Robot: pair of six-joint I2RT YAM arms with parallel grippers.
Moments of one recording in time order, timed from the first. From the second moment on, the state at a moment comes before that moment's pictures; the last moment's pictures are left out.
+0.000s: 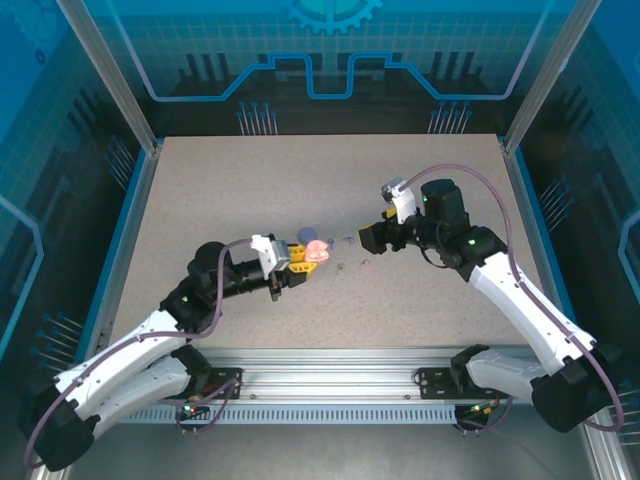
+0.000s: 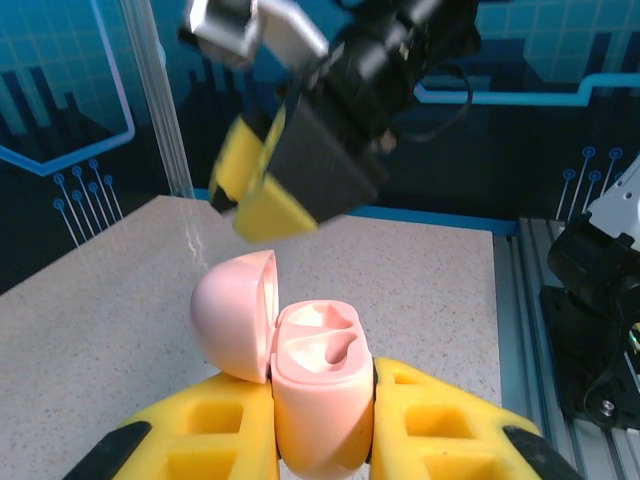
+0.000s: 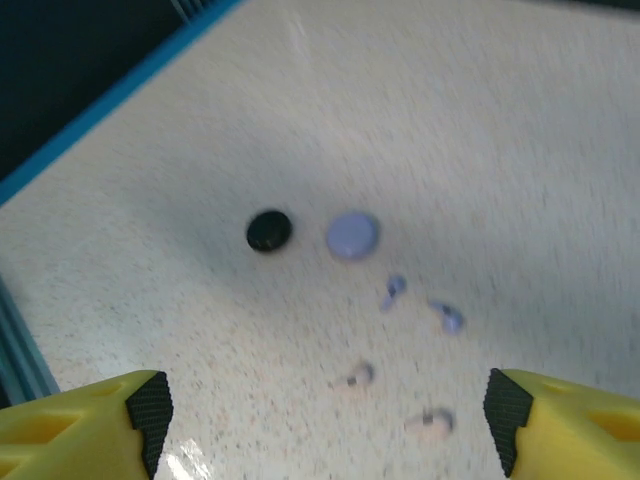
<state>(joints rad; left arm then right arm) -0.64 0.80 0.53 0.22 0.52 0.09 0.43 1.14 1.01 -0.52 -0.35 0.07</state>
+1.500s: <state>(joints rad) -0.64 0.73 0.53 0.26 0.51 0.04 0.54 1.84 1.14 -0.63 -0.05 0.57</state>
